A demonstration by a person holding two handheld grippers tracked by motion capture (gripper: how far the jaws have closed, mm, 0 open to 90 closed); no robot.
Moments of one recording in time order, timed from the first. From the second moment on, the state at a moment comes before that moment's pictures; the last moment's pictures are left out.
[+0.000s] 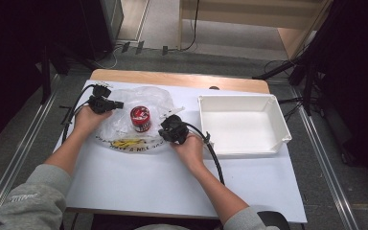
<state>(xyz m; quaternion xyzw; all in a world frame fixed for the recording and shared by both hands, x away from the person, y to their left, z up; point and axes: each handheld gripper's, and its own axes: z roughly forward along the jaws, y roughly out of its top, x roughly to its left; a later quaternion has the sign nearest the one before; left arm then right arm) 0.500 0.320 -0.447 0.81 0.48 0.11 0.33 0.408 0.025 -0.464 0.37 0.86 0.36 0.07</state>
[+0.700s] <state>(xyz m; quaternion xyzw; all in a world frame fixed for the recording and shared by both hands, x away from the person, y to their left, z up) 0.507 0.320 -0.455 0.80 0.49 0.12 0.33 0.386 0.008 -0.471 0.36 0.85 0.37 0.09</state>
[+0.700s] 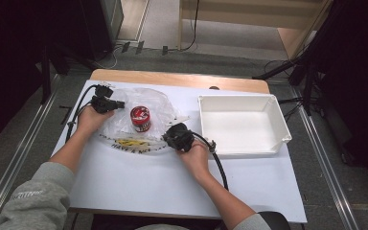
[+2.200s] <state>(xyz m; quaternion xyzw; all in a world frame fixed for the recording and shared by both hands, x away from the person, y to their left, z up) 0.491 0.329 -0.409 0.79 0.48 0.11 0.37 0.384 0.006 -0.456 0.35 0.85 0.39 0.08</state>
